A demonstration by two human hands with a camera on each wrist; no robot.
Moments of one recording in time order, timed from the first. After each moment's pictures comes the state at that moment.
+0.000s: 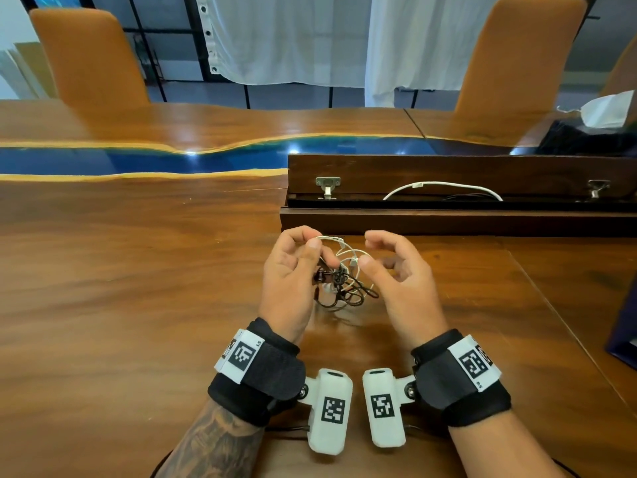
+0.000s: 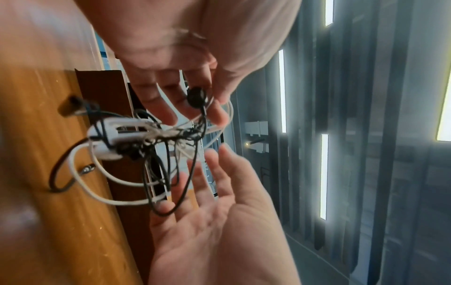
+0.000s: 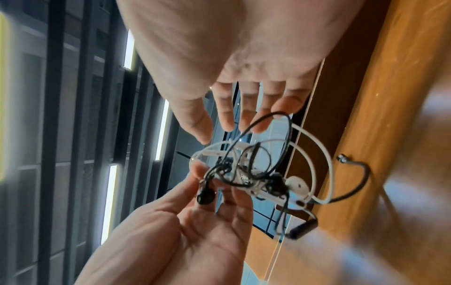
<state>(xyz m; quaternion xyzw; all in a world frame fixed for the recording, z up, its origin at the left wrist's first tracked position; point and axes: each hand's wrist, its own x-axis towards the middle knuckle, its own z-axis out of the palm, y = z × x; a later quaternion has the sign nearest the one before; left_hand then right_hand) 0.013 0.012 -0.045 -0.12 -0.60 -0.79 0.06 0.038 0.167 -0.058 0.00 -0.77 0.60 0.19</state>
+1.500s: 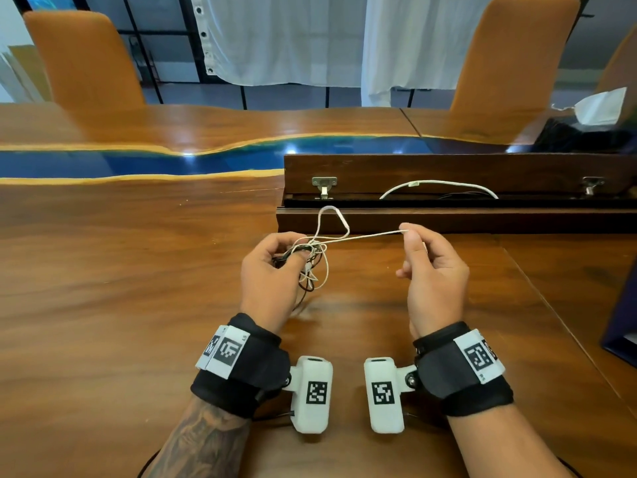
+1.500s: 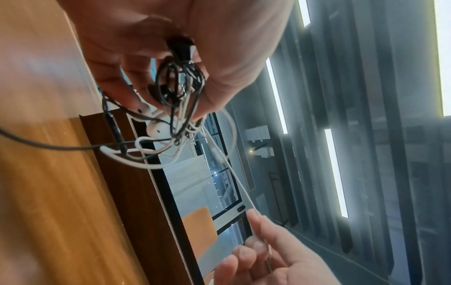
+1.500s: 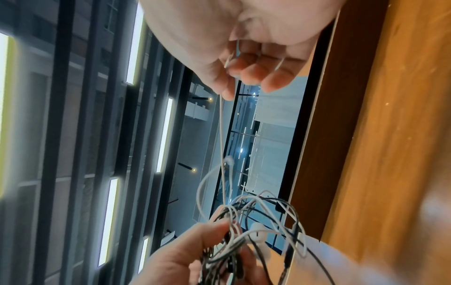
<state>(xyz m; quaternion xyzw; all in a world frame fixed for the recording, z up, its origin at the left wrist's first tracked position) 0.000 -0.008 -0.049 -0.04 -0.71 -0.69 0.12 0.034 0.178 -0.055 -0.10 -0.66 0.66 0.35</state>
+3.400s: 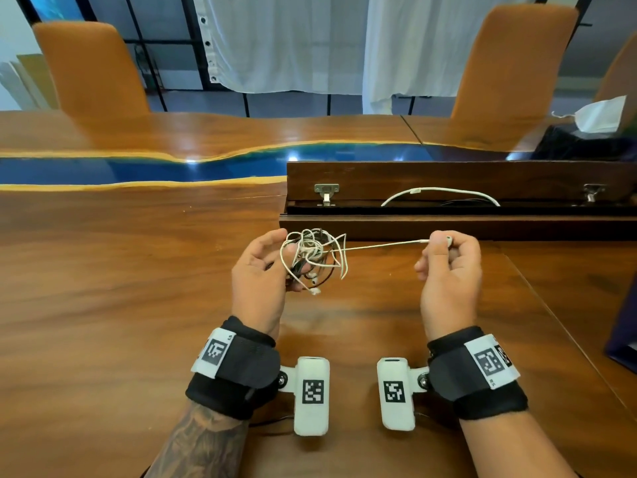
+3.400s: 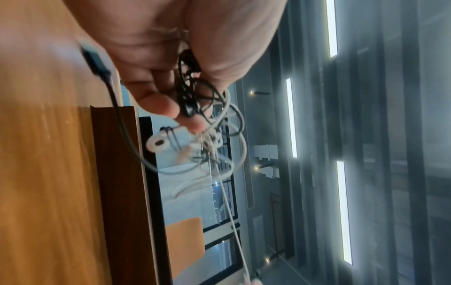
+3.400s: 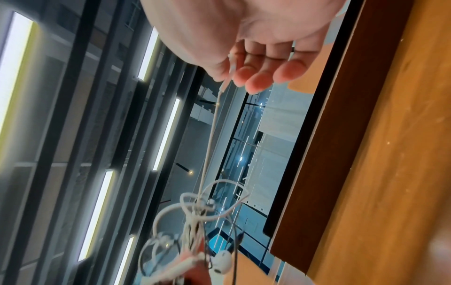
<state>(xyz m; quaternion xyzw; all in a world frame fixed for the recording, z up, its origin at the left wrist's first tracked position) -0.006 -0.017 -0.049 0.00 -0.60 -0.80 0.07 0.029 0.193 -0.053 -0.11 -0.68 0.61 0.39</state>
